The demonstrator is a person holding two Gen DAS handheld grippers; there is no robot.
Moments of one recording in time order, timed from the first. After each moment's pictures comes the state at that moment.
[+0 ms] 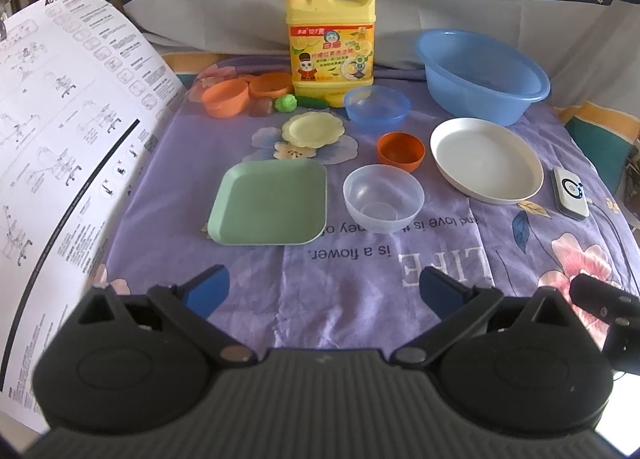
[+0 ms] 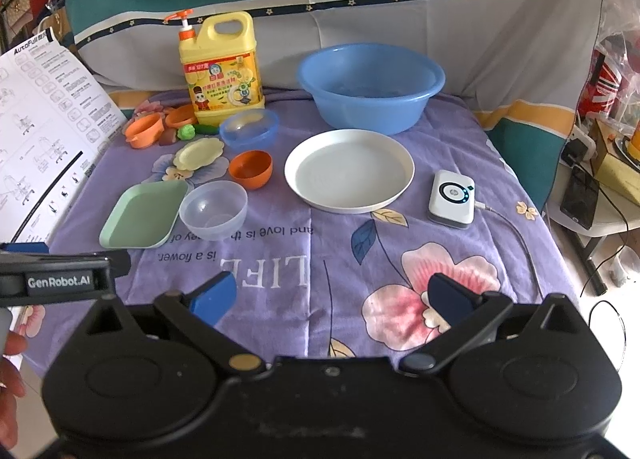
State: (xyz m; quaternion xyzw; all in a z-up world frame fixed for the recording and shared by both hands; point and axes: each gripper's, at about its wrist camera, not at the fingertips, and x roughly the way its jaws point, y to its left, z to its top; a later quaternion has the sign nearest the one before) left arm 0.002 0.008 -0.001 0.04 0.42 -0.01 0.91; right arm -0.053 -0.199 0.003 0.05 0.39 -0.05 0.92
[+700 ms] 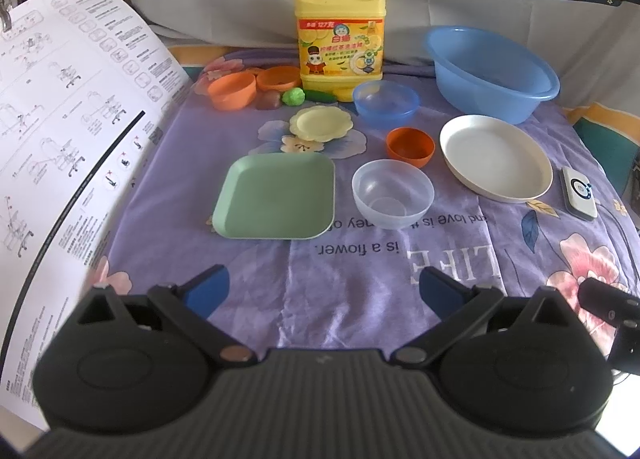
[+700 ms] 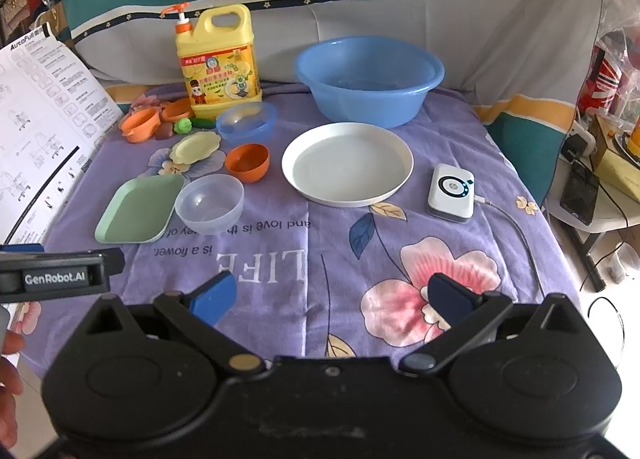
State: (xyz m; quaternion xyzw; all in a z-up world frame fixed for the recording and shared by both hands) left arm 0.003 0.013 -0.009 0.03 0.42 0.00 0.91; right arm -0.050 -0.199 -0.001 0.04 0.40 -0.05 0.92
